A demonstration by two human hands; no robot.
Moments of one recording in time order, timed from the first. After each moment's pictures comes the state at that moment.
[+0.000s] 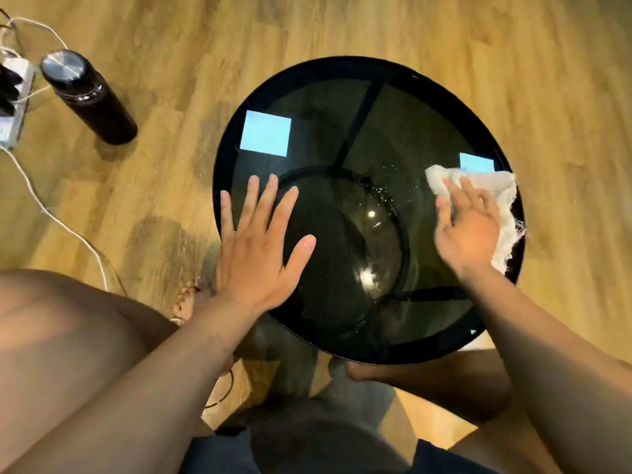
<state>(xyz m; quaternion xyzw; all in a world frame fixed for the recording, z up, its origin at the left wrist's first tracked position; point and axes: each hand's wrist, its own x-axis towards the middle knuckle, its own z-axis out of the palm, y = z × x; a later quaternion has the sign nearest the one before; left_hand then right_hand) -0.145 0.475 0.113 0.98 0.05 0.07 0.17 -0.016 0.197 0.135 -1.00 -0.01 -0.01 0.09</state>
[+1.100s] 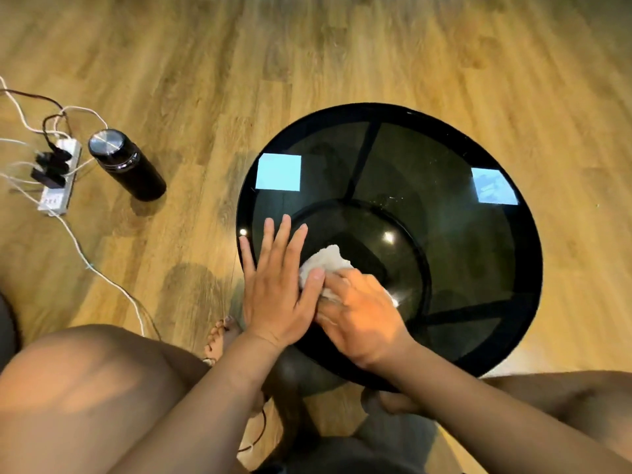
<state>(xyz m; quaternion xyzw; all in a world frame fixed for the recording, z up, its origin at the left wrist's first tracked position) -0.149 0.477 0.121 0.96 0.04 0.09 0.24 -0.129 0.318 0.141 -0.90 -0.42 0.01 0.14</state>
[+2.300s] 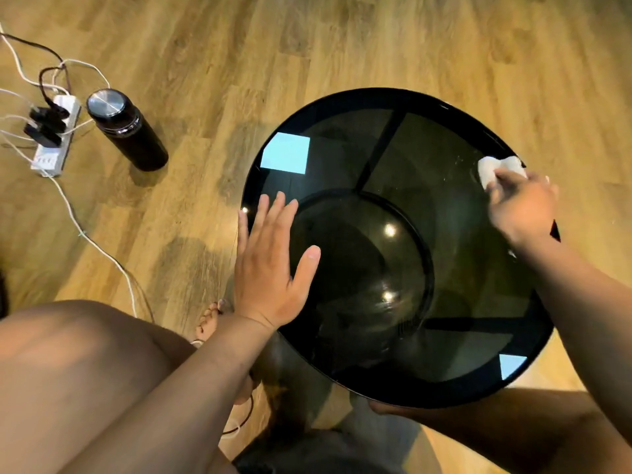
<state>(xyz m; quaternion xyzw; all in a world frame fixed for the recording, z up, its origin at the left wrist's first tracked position) -0.130 0.493 0.113 0.94 0.09 0.14 0.30 0.072 0.183 0.144 -1.00 0.00 -0.08 0.06</state>
